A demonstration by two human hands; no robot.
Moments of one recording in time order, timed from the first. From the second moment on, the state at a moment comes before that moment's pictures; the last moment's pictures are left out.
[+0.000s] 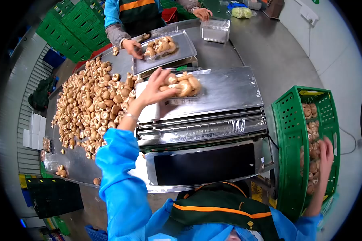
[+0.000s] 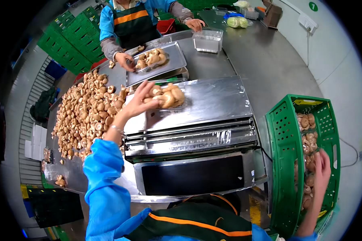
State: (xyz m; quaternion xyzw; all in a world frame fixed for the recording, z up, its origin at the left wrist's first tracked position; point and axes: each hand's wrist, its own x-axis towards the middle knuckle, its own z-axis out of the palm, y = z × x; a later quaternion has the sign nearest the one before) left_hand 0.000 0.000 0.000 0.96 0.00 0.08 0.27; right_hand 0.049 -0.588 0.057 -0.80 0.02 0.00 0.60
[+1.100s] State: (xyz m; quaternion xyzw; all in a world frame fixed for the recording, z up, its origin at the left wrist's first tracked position) left_hand -0.163 -0.061 -0.015 0.84 0.26 0.06 0.48; right_hand 0.026 -0.385 -0.017 -0.82 -0.19 0.24 0.48
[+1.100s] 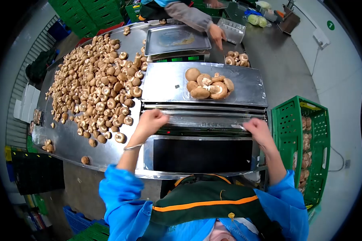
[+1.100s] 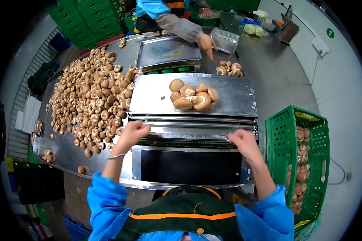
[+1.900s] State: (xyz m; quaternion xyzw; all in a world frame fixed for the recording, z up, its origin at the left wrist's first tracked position) left_hand -0.024 -0.018 0.014 0.65 0.04 -0.20 0.73; right_hand 0.151 -0.263 0.007 -0.63 -0.12 0.54 0.54
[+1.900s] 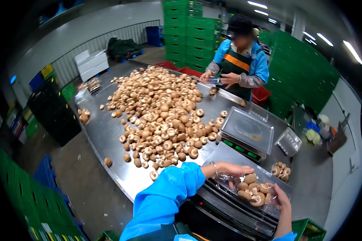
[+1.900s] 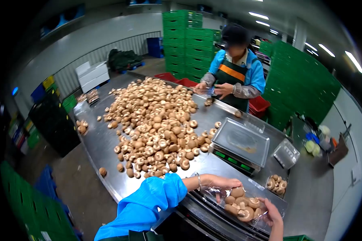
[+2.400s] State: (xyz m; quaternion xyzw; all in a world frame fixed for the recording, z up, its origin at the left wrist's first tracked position) left_hand -0.198 -0.089 0.005 0.56 0.02 -0.30 0.77; right_hand -0.016 -0.399 0.016 -0.74 -0.15 0.46 0.47
